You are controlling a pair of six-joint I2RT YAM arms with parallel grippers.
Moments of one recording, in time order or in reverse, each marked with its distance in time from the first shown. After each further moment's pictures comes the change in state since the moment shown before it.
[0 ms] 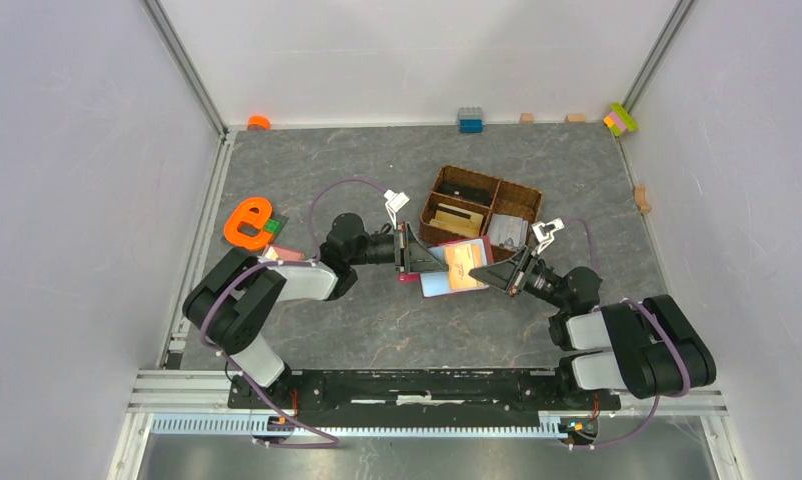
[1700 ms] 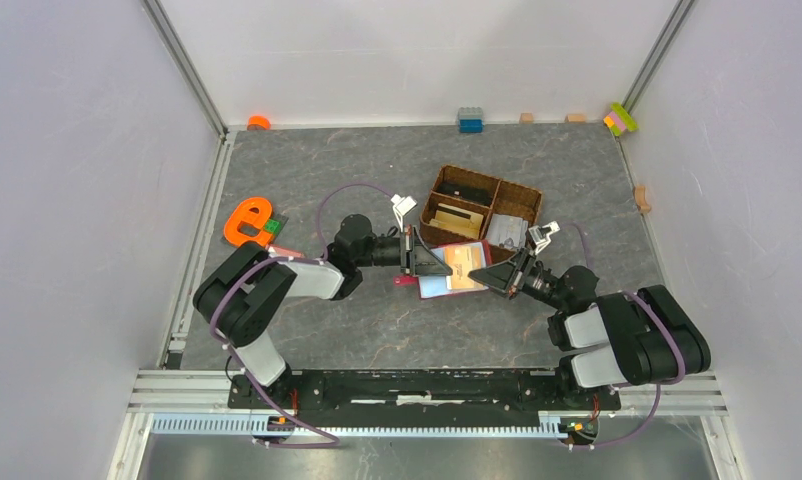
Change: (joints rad) left arm -0.023 0.063 0.019 0.002 -0.006 -0.027; right arm -0.007 0.064 -0.008 0.002 0.000 0.090
